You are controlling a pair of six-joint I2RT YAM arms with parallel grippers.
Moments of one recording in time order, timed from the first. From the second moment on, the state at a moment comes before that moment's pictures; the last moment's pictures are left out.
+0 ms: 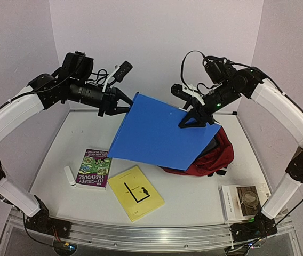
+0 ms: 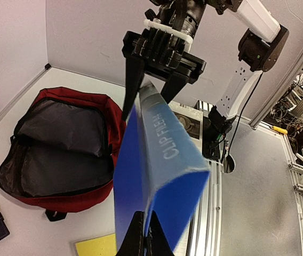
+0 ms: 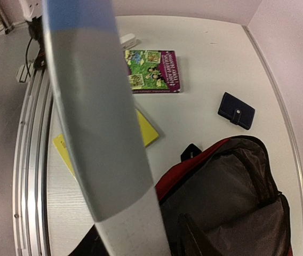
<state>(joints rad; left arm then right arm) -0.74 1.46 1.65 -0.65 0.71 0.09 0.65 1.67 1.90 -1.16 -0.54 -0.72</state>
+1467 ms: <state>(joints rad) -0.58 1.42 1.57 -0.55 0.56 -0.34 0.67 0.84 0.65 0.34 -0.25 -1.93</state>
